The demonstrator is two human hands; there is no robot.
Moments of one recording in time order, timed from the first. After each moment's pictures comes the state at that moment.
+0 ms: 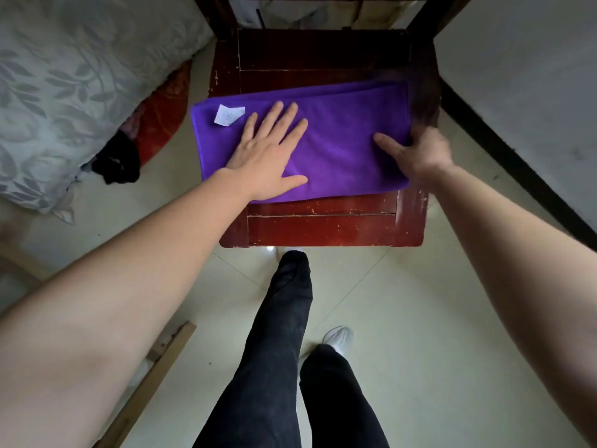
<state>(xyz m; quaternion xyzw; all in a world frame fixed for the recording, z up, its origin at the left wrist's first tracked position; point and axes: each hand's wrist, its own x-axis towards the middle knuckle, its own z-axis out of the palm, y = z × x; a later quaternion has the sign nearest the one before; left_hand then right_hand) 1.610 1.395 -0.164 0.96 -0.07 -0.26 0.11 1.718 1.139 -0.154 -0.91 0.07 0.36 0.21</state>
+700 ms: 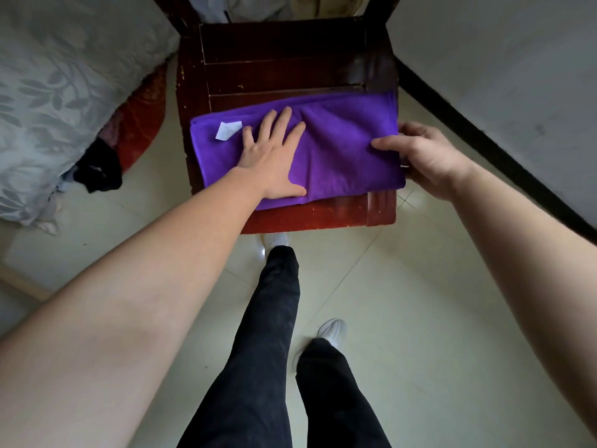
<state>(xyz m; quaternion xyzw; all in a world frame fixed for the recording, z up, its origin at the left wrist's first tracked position) 1.612 1.327 -0.155 0.95 -0.02 -0.32 0.08 1.692 1.084 -0.097 -0.71 0.20 0.44 0.51</state>
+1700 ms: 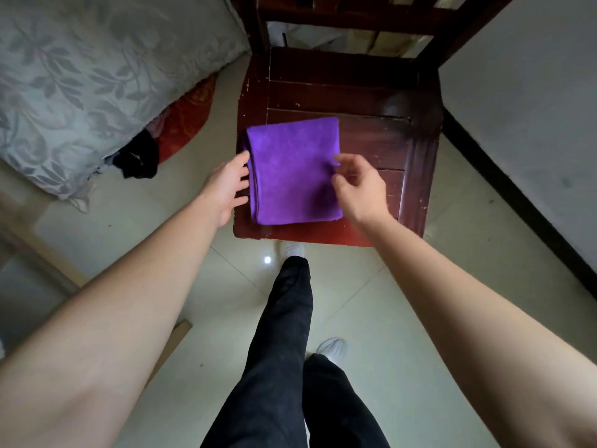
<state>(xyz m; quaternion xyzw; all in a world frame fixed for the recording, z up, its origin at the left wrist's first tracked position) 1.541 1.429 -0.126 0.52 0.54 -0.22 0.62 1.616 1.216 -0.108 -0.85 0.05 0.34 0.40</state>
